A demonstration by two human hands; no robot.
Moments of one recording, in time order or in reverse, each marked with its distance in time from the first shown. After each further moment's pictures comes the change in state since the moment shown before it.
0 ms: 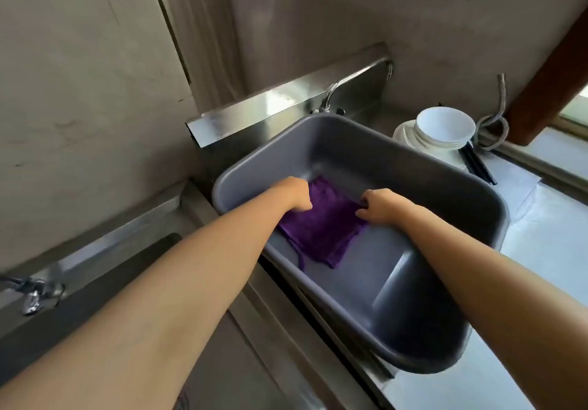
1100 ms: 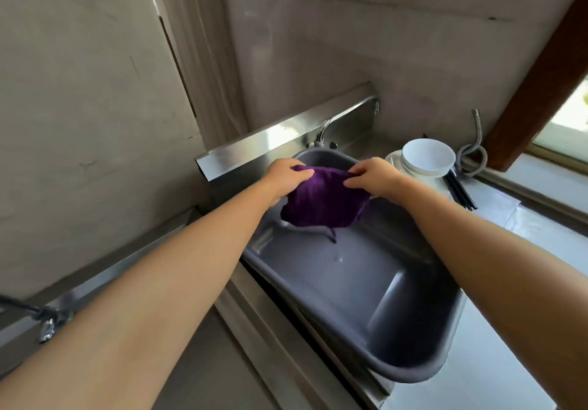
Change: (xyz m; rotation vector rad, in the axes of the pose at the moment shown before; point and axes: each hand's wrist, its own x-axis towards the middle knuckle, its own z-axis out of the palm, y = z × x) left_hand -0.038 -0.002 -0.081 -0.989 0.302 0.041; right_hand -0.037 -0.033 -0.107 0.586 0.198 -0.084
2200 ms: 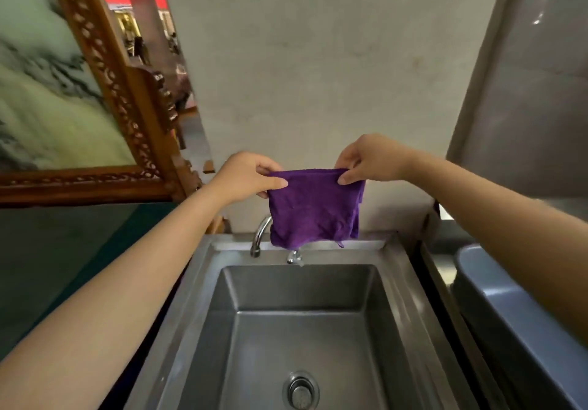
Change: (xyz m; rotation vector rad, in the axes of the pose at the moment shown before) left_hand -0.392 -0.043 -0.336 0.137 0.647 -0.102; right_hand -0.168 -0.375 0.150 -0.463 -0.399 -1.078
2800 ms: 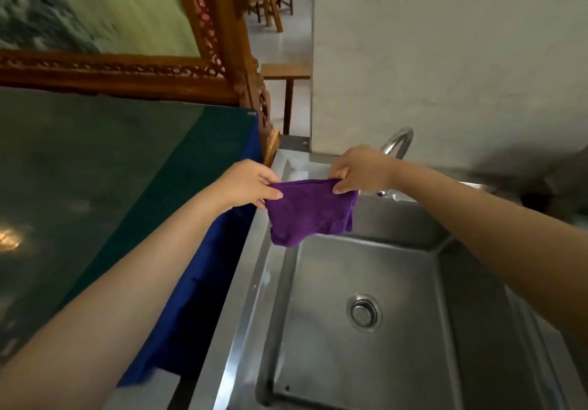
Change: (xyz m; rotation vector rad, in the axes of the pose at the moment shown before) left_hand -0.081 -0.240 -0.087 0.005 -0.121 -0.420; right_hand 0.123 -0.137 0.225 -0.070 -0.366 -0.163
